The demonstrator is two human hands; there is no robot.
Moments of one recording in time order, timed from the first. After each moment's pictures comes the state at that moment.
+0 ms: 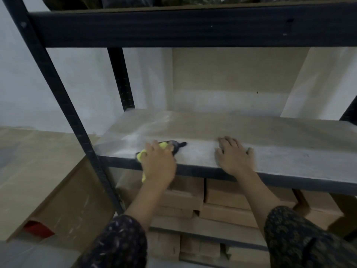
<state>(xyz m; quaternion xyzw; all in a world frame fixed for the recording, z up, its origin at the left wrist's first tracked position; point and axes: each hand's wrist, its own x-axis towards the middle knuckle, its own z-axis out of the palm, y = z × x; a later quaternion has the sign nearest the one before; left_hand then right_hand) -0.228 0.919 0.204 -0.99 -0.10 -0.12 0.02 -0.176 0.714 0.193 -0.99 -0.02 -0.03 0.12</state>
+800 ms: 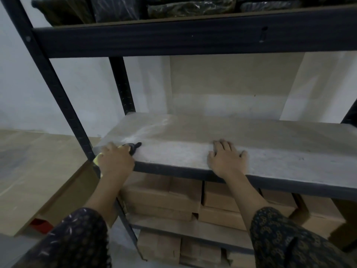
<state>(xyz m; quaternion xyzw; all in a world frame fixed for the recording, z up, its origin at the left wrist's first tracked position) -0.236 0.996 0.217 -0.96 -0.25 -0.10 0.05 -0.178 0.714 0.193 -0.99 -0.02 -0.03 0.13</state>
